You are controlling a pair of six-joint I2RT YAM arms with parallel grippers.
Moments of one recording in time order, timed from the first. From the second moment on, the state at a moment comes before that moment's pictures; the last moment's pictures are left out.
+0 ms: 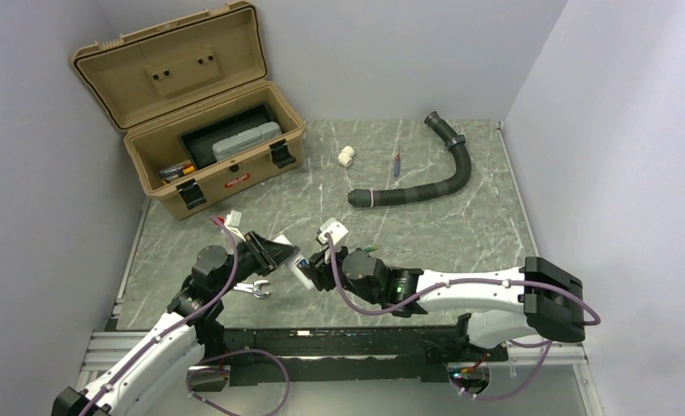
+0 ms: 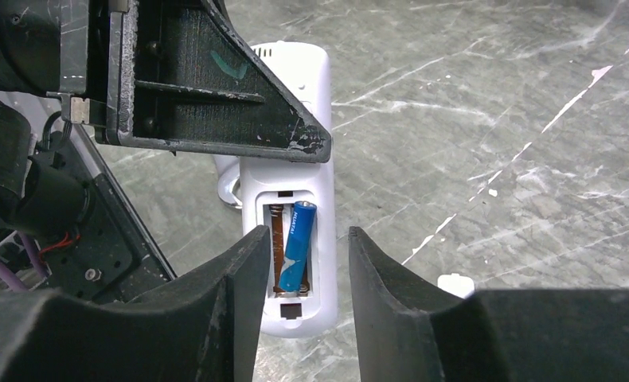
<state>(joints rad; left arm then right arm) -0.49 0.51 0.17 0.20 0.28 -1.08 1.29 1.32 0.69 0.33 0.35 0.27</state>
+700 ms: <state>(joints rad) -0.49 0.60 0.16 0.33 0.46 -1.05 1.29 1.11 0.63 0.33 0.29 0.22</state>
